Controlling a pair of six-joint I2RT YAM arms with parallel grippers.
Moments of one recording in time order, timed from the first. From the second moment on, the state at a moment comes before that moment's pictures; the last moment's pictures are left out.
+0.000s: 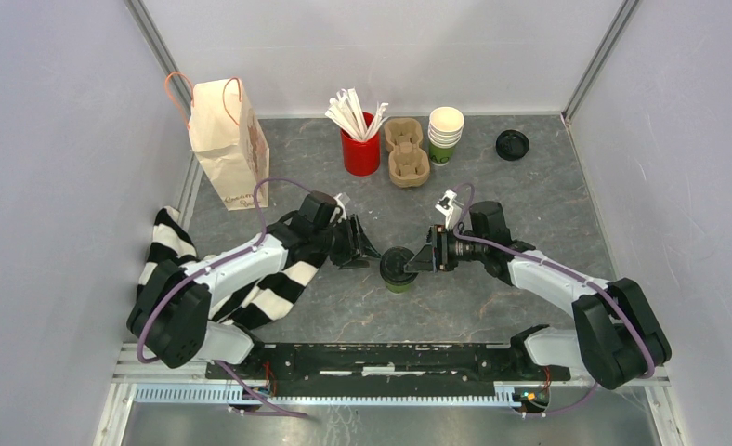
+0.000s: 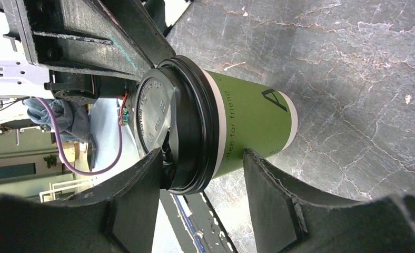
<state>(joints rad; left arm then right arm) -0.63 1.38 0.77 -0.21 0.41 -0.91 0.41 1.28 0.52 0.09 -0.80 0.51</state>
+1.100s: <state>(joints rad) -0.65 1.01 1.01 -0.69 0.09 -0.84 0.82 1.47 1.20 -0.70 -0.13 0.12</state>
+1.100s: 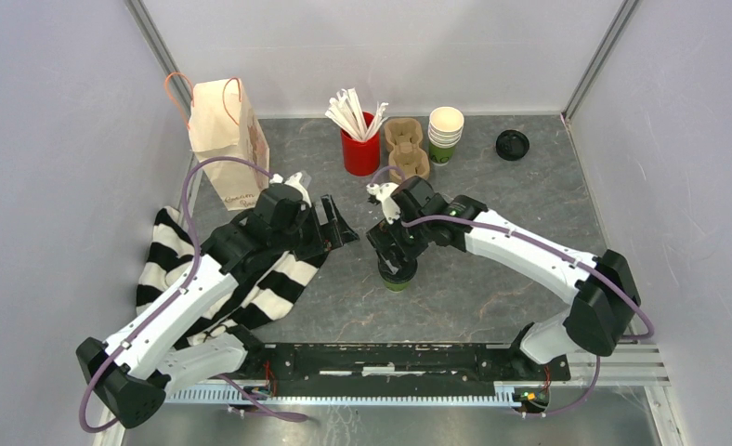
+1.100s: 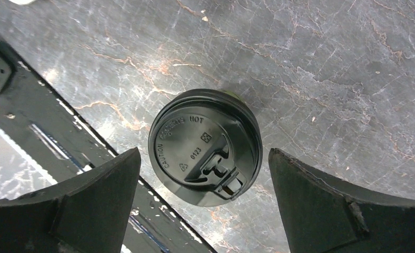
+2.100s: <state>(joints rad) -0.65 1.00 0.98 -0.73 0.08 -0.84 0.92 1.54 1.25 -0.70 0.03 0.11</state>
